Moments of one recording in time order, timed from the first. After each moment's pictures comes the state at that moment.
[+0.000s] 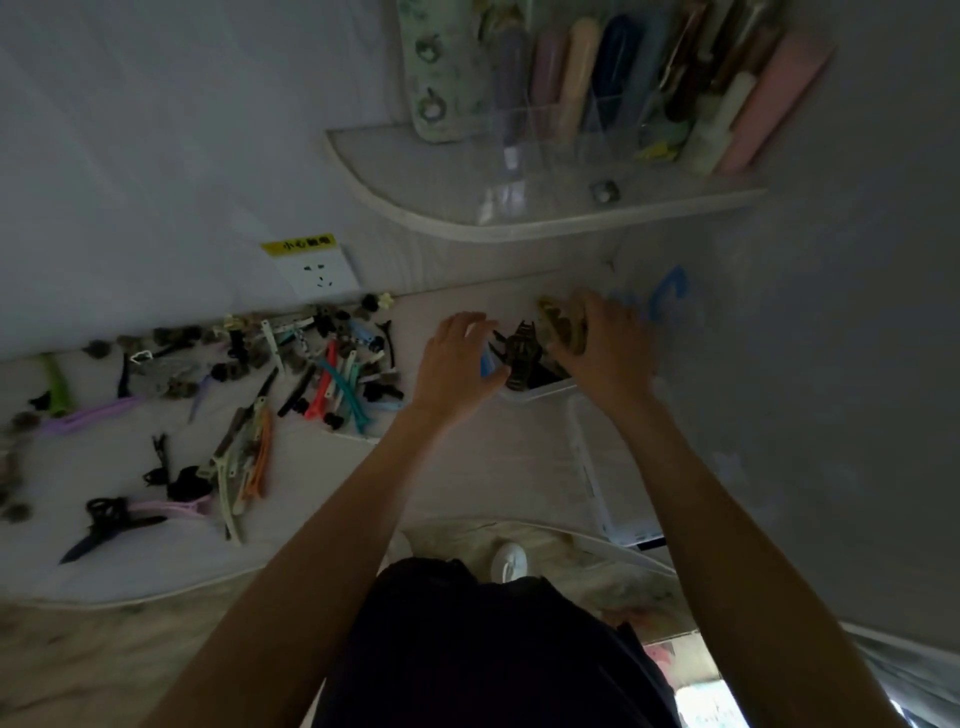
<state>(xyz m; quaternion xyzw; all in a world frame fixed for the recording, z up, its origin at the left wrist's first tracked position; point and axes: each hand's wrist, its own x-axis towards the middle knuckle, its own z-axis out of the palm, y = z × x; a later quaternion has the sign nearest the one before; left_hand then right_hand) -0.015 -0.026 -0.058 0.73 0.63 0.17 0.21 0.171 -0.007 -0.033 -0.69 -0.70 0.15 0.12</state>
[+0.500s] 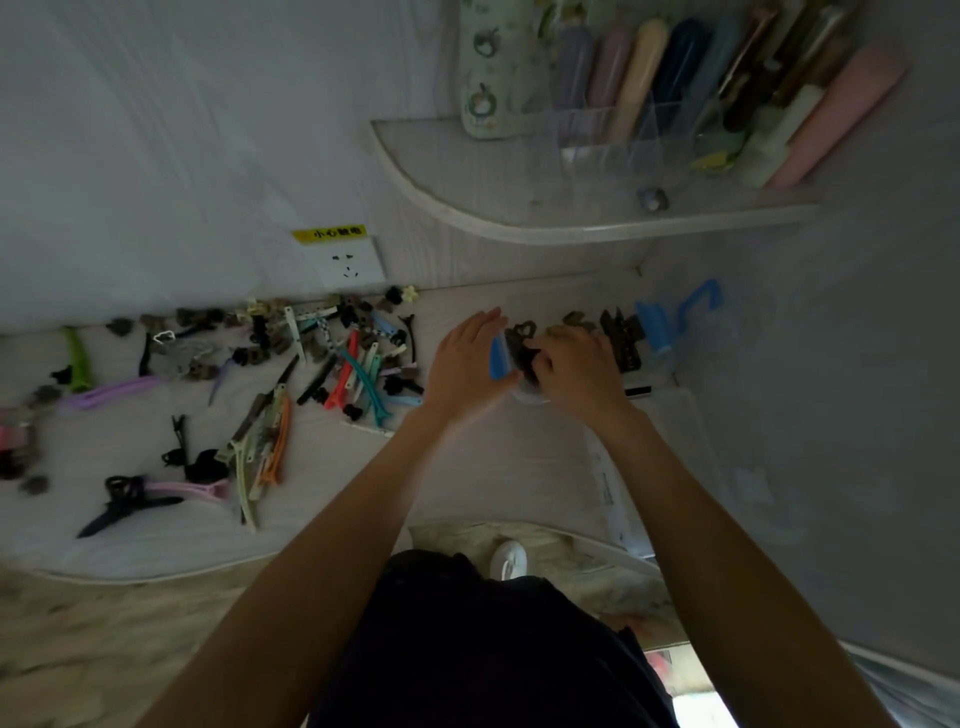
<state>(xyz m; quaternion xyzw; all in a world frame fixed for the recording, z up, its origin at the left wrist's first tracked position) -0.031 -0.026 -0.073 0.71 0.63 0.20 0.25 0.123 -0.011 -0.047 -0.58 -0.79 0.16 0.06</state>
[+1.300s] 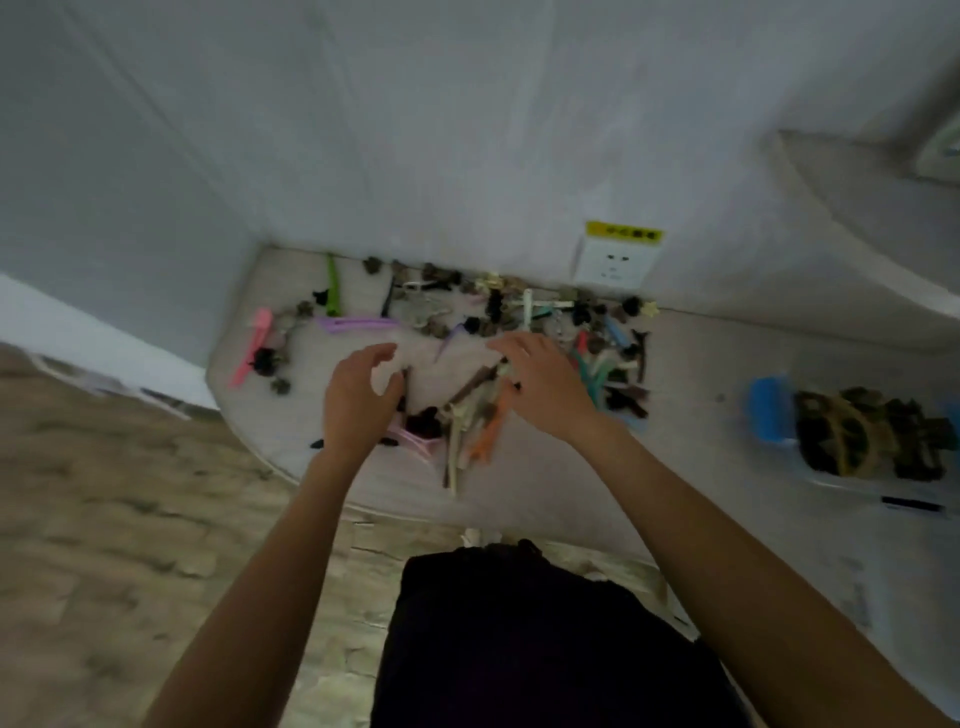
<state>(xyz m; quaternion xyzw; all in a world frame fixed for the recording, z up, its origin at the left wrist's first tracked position) -0.340 -0.177 -0.087 0.43 0.85 0.28 0.13 -0.148 -0.047 -0.081 -0.35 -0.89 0.31 0.03</state>
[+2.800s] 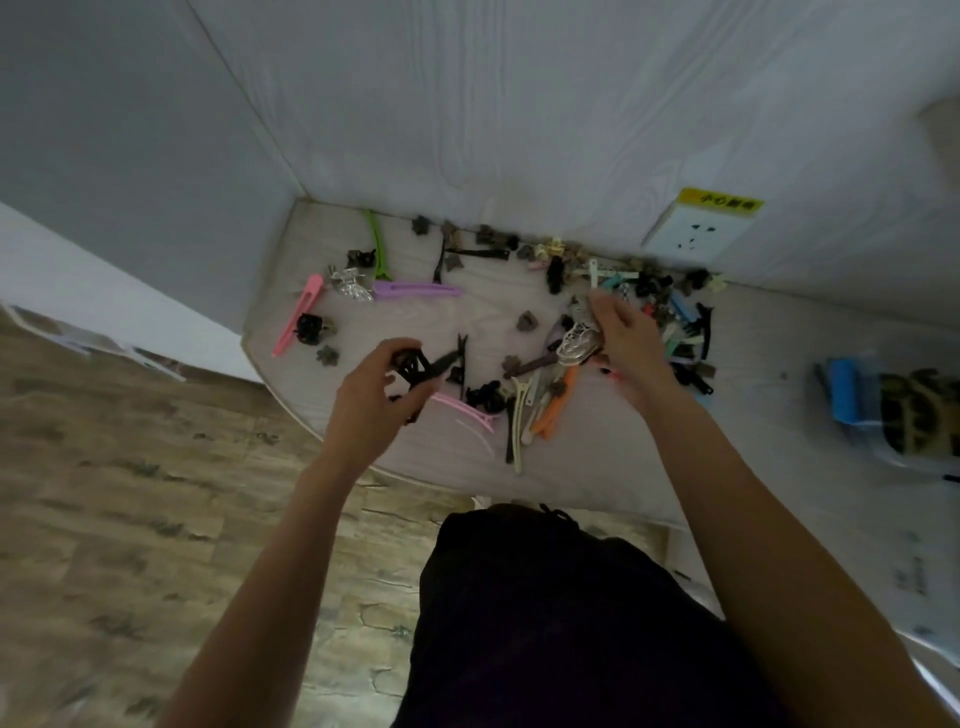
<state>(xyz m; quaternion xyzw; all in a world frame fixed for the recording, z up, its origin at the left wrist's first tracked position) -0.389 -0.232 -0.069 0.41 0.77 0.37 0.30 -0.183 -0.052 -0.071 -0.59 -0.52 0.58 0.20</state>
